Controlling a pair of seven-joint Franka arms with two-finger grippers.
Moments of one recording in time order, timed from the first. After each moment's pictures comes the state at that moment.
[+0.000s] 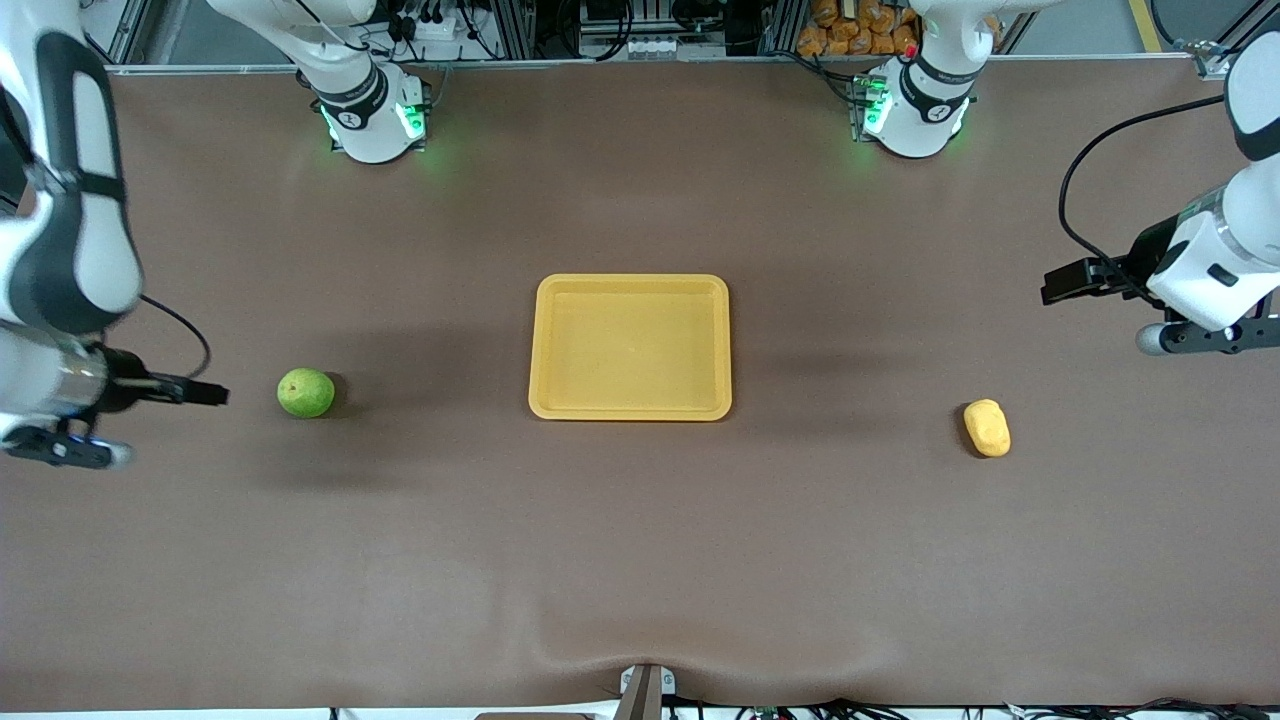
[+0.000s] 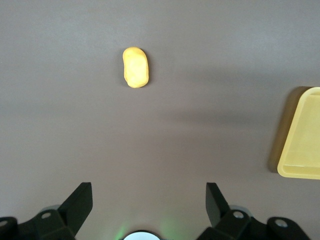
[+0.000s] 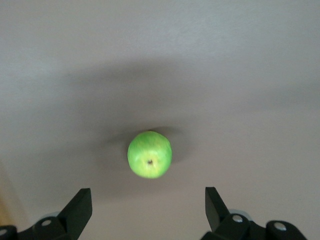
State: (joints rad) left arm 0.08 0.09 -0.14 -1.64 0.03 1.61 -0.12; right arm -0.07 0.44 -0.05 -1.57 0.04 1.79 0.02
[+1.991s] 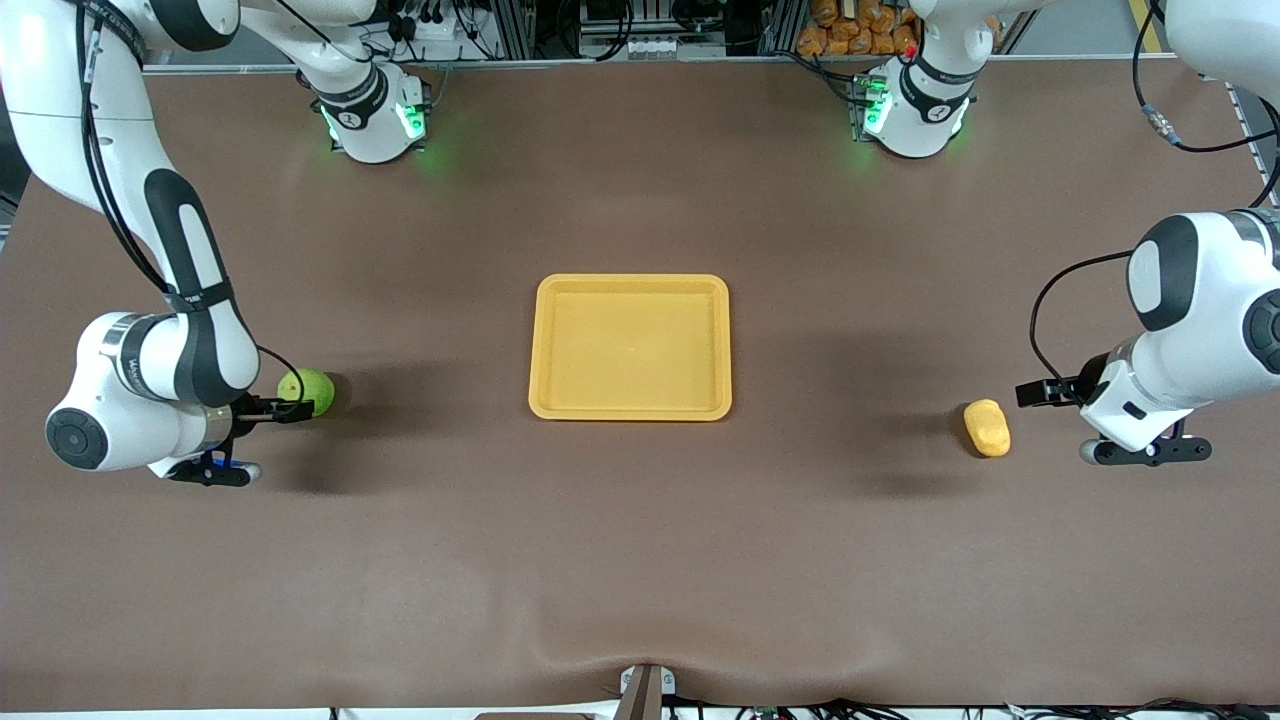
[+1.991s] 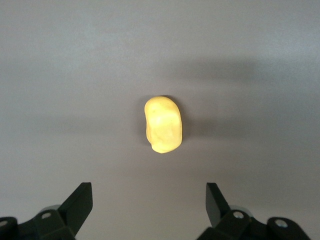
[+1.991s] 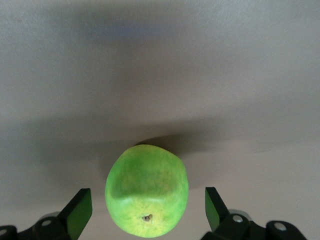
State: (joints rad) left arm 0.14 0.36 -0.14 -1.72 0.15 1.99 -0.06; right arm -0.05 0.64 -0.05 -1.64 0.06 1.88 -0.03
